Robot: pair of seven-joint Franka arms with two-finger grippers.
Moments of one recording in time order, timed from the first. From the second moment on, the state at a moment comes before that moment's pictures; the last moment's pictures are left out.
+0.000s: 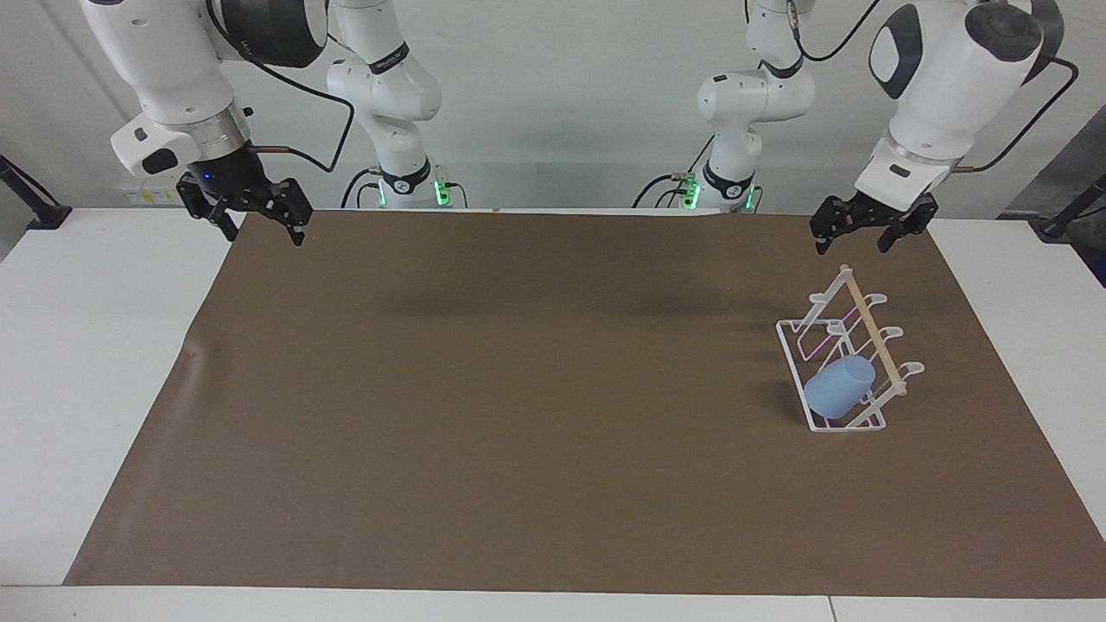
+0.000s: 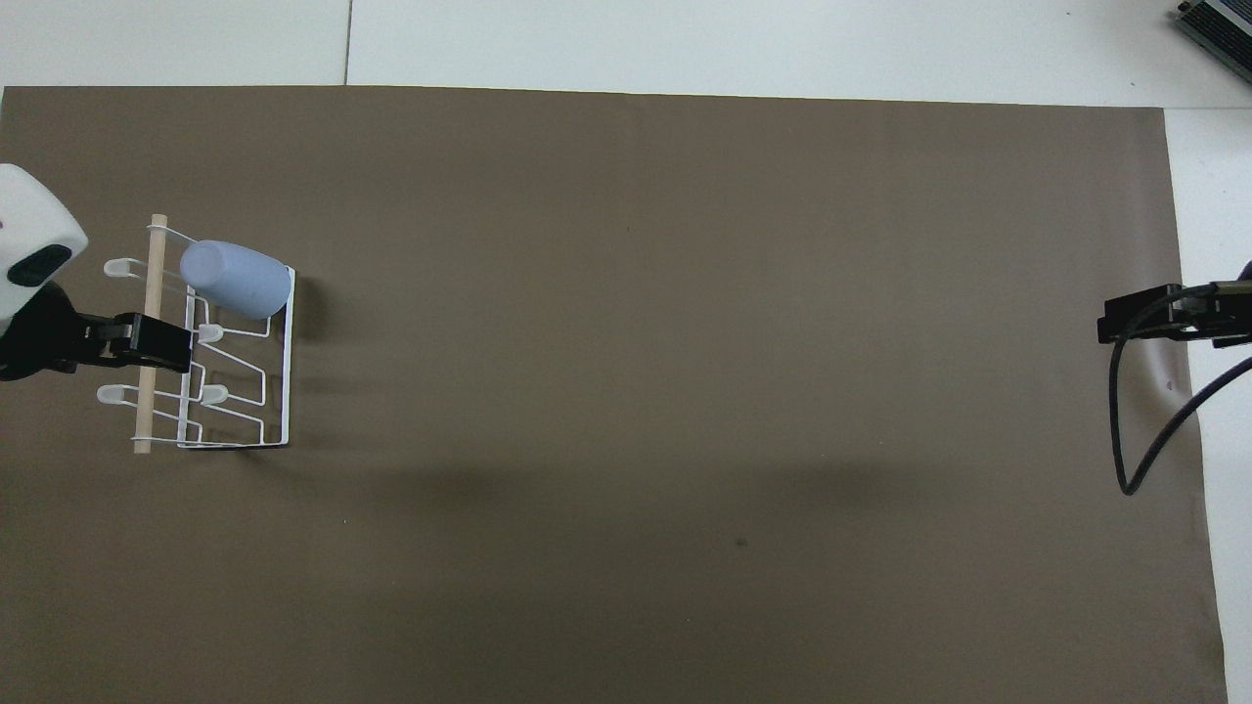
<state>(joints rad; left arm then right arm) 0.07 -0.08 -0.14 -1.70 0.00 1.58 -0.04 -0.29 -0.04 0.23 -1.66 -0.03 1.62 0.00</state>
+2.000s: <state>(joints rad) 0.04 -0.04 -0.08 -1.61 -0.03 1.51 -0.02 -0.29 -0.05 0.23 -1.66 -0.03 1.62 0.00</state>
